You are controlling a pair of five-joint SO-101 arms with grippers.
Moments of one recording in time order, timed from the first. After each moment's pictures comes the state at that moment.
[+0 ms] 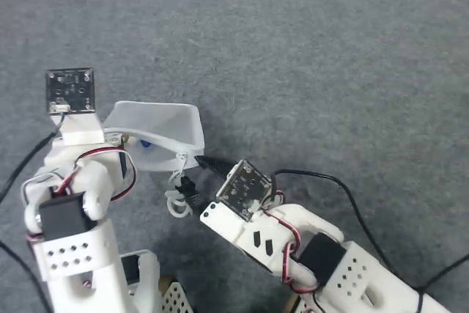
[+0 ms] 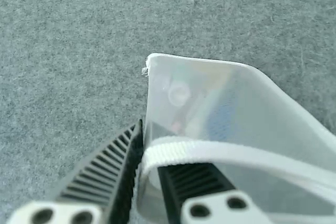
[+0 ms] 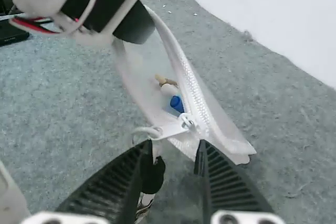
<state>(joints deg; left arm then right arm) -19.5 -60.2 43.6 76.0 -2.9 -57.4 -72.1 70.9 28.9 4.4</state>
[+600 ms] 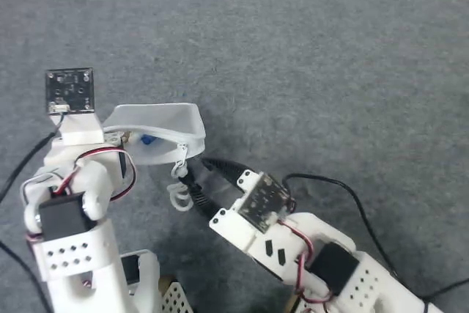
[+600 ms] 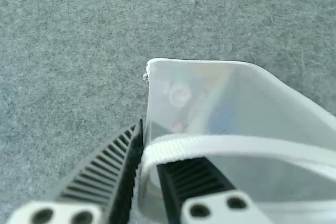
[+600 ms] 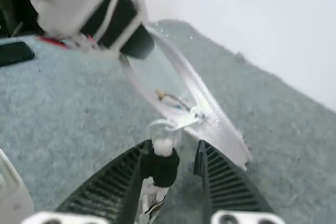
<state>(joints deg) -19.5 -60.2 43.6 76.0 -2.9 -57.4 -80.0 74.5 30.3 4.4</state>
